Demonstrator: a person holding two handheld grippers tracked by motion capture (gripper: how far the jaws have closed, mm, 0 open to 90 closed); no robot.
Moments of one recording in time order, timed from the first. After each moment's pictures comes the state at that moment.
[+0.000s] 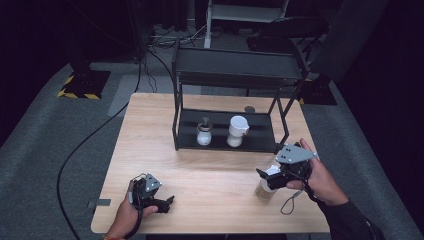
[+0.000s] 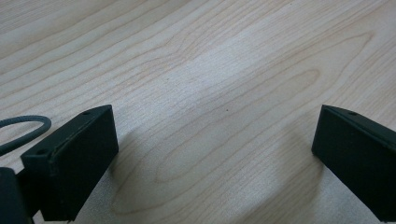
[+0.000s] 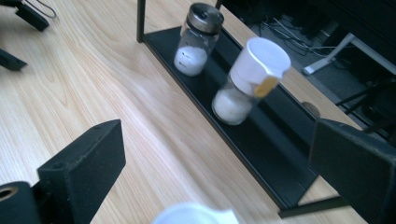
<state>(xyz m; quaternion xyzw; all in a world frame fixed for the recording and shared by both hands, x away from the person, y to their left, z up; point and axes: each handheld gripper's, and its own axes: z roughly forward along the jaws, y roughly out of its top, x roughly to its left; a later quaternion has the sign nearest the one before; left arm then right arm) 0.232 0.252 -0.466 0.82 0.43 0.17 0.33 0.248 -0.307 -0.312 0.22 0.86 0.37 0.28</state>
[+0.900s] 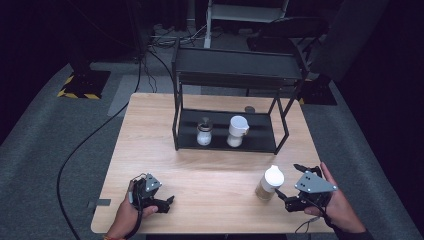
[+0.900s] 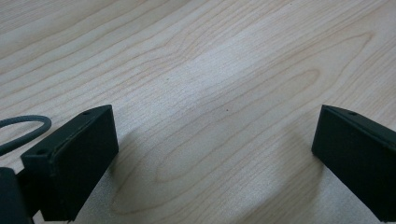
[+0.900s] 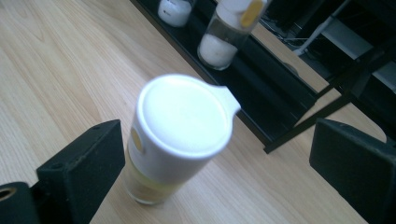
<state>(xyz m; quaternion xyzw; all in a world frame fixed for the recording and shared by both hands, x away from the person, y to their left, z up) 0.232 0.252 -0.466 0.82 0.43 0.17 0.33 0.197 -0.353 -0.366 0.24 0.85 0.35 0.32</state>
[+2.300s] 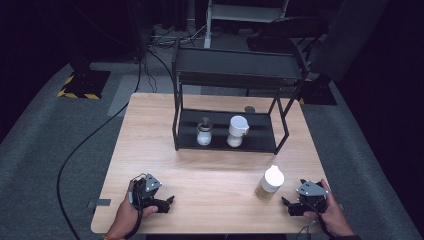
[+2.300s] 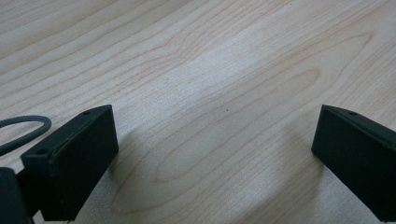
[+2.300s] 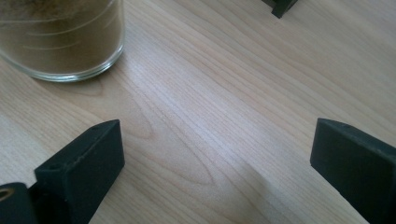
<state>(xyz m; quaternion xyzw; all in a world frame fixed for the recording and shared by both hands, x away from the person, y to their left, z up) 0.232 0.252 -0.466 0.82 0.43 0.17 0.33 0.224 -0.386 -0.461 0.35 0.84 0.30 0.28</state>
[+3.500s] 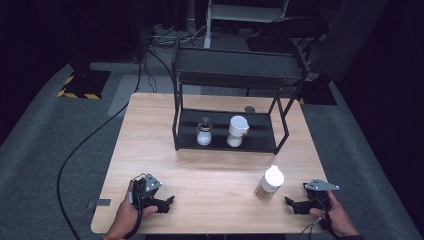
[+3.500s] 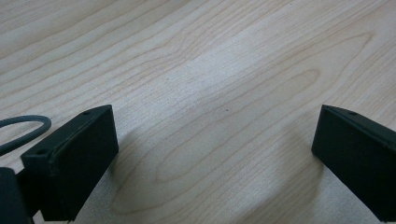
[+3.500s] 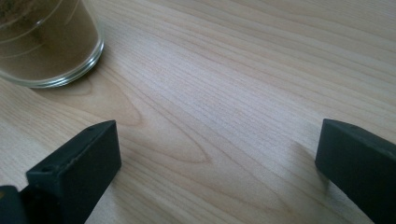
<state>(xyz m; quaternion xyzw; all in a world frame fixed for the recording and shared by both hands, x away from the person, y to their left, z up) 0.231 0.252 -0.466 0.82 0.43 0.17 0.33 0.243 -0.420 -0.465 0.43 0.82 0.34 0.19</state>
